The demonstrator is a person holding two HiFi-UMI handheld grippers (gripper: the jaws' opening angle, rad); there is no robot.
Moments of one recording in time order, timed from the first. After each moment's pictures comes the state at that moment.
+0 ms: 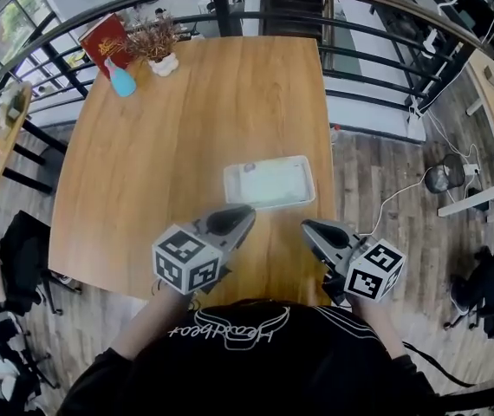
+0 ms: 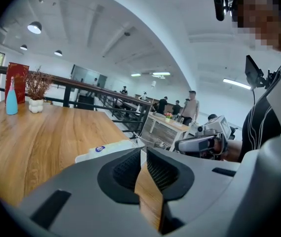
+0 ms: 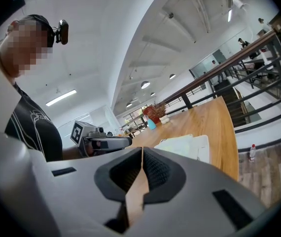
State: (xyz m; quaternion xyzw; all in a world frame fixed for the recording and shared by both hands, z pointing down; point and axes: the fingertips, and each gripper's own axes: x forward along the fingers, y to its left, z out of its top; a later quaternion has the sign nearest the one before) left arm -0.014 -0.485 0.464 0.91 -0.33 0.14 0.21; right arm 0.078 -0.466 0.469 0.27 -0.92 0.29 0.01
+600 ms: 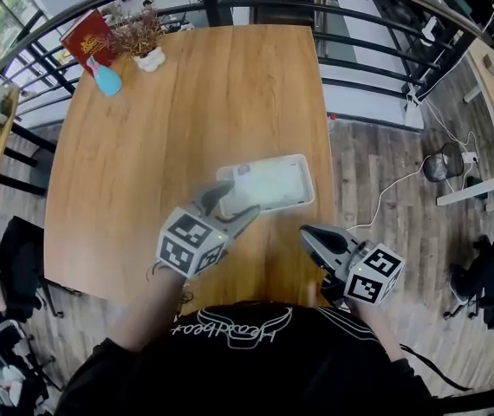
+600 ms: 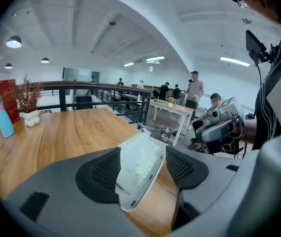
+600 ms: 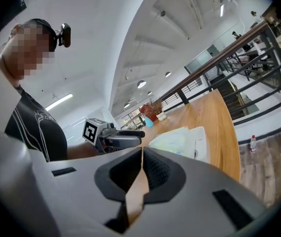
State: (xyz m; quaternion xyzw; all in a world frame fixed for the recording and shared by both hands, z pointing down) left arm -0.019 -0.543 0.510 0.90 -0.32 0.24 0.16; right arm 0.079 -0.480 0.498 0.27 -0.91 0.32 0.00
